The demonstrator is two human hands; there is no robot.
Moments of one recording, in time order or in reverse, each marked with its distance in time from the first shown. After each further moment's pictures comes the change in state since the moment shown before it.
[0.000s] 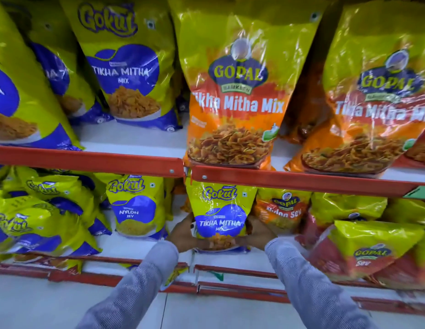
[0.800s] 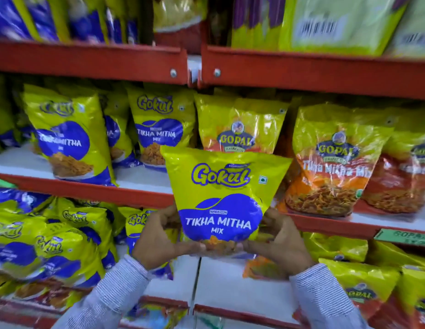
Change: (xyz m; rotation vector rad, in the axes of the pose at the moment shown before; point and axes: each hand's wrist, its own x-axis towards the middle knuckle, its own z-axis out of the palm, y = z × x) left_hand -0.148 0.157 -0.088 -0.225 0.350 0.592; right_hand -0.159 -0.150 -0.076 0.364 0.242 -0.601
